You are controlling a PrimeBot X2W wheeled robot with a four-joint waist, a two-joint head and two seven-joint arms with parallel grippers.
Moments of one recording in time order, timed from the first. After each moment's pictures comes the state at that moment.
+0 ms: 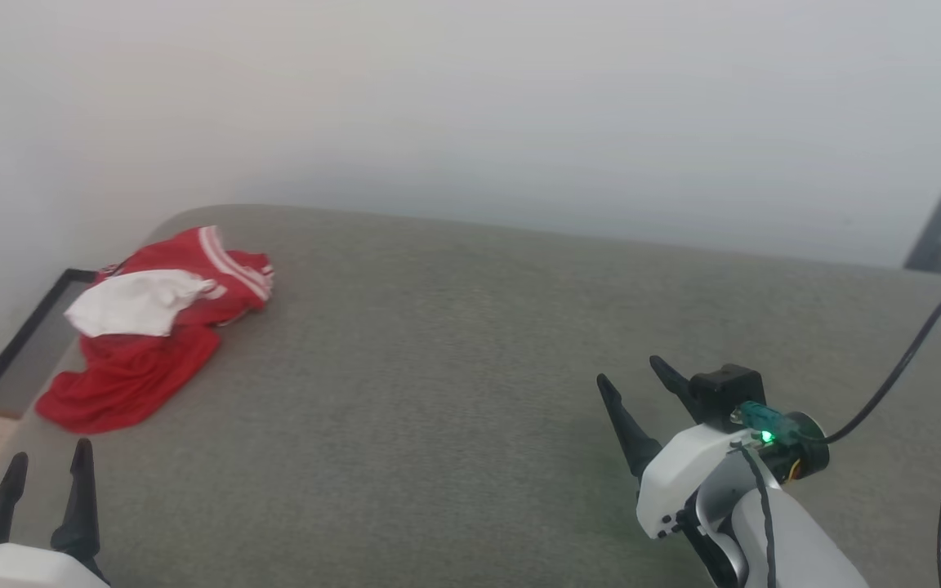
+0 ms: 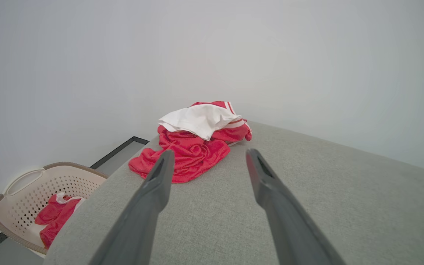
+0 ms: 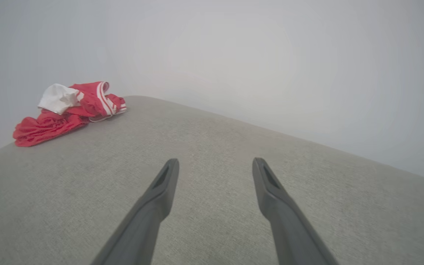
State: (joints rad) left arm 0.03 0.38 0.15 0.30 -0.51 -0.09 -0.19; right arm -0.33 -0.07 0.26 0.60 0.21 0.13 -0.16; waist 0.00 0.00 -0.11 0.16
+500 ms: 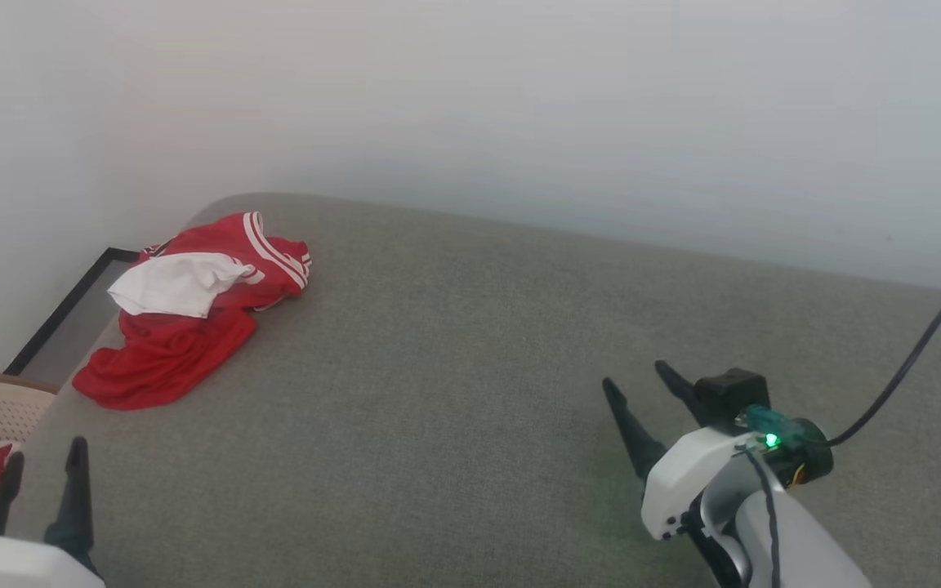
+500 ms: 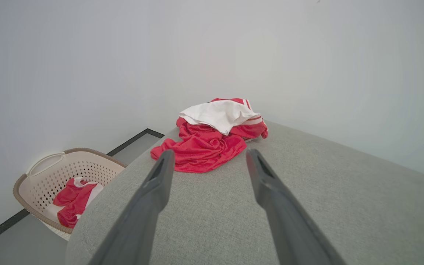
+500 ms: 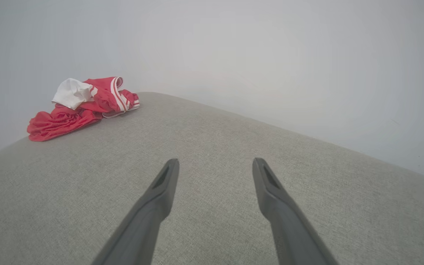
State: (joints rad) left arm 0.05 0.39 0.16 0.26 -0.55 -0.08 -0.15; right arm -0.34 -0.07 0.26 0.64 0.23 0.13 -0.18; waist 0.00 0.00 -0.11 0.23
